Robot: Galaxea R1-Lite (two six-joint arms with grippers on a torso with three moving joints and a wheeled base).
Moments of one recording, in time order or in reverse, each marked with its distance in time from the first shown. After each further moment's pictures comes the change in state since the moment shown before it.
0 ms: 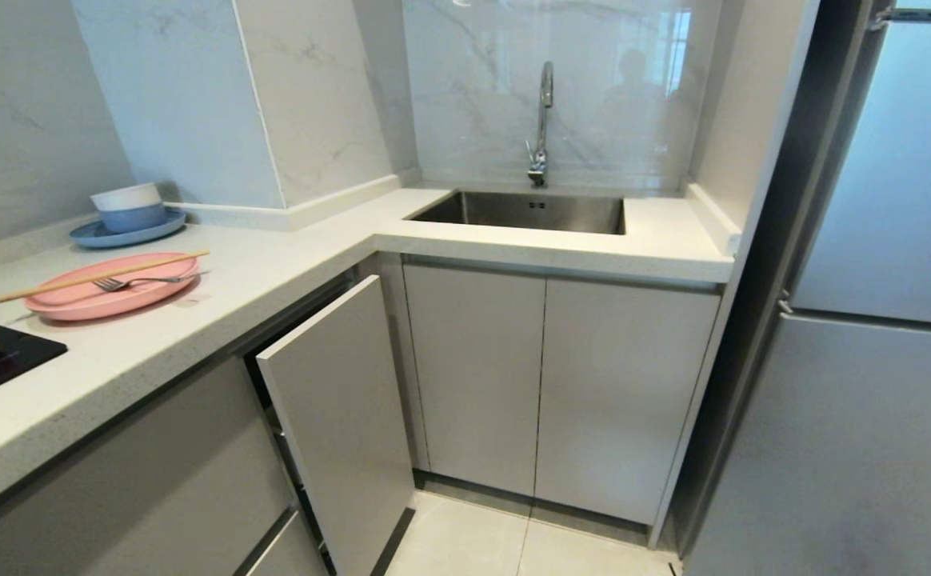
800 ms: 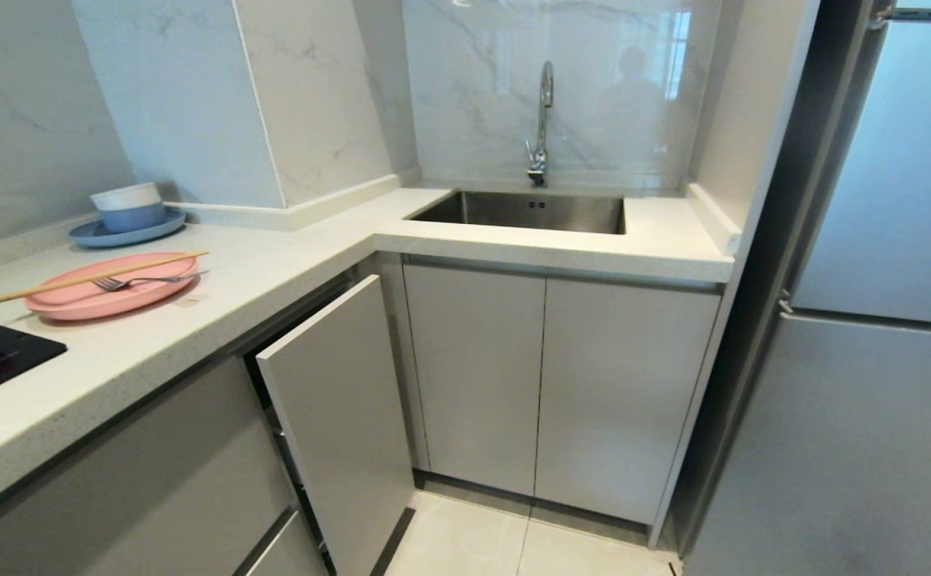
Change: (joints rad) left arm 0.000 0.000 -0.025 0.005 0.000 0.012; right arm 0.000 0.000 0.000 0.000 0.000 0.000
